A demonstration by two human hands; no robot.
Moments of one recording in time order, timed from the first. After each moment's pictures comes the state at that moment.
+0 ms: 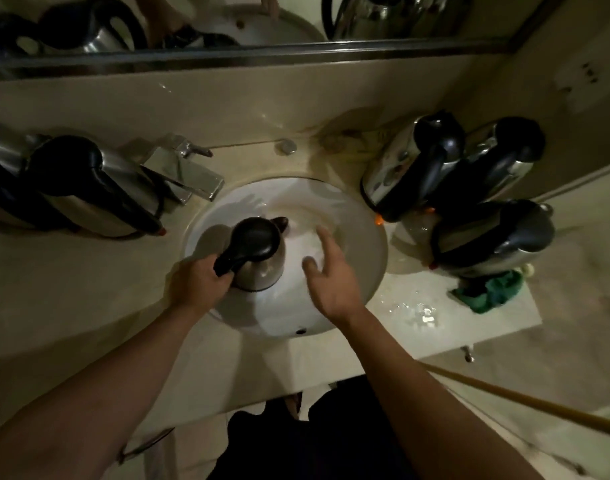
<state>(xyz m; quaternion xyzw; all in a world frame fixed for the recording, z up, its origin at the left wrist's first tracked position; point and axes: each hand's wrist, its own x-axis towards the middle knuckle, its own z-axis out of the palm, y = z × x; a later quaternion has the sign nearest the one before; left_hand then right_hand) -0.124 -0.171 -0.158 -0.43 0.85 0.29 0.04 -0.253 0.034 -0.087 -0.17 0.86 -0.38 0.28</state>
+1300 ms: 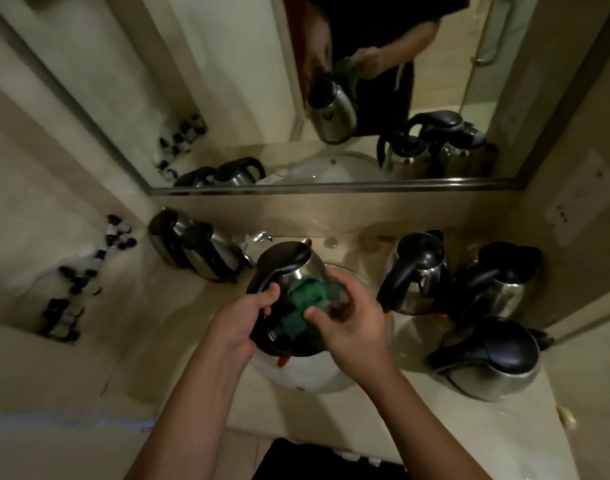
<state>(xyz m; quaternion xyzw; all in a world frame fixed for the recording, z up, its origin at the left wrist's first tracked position) -0.191 0.002 0.105 -0.52 0.39 0.73 -0.21 -0.320 0.134 0.091 -0.33 0.63 -0.63 0.29</state>
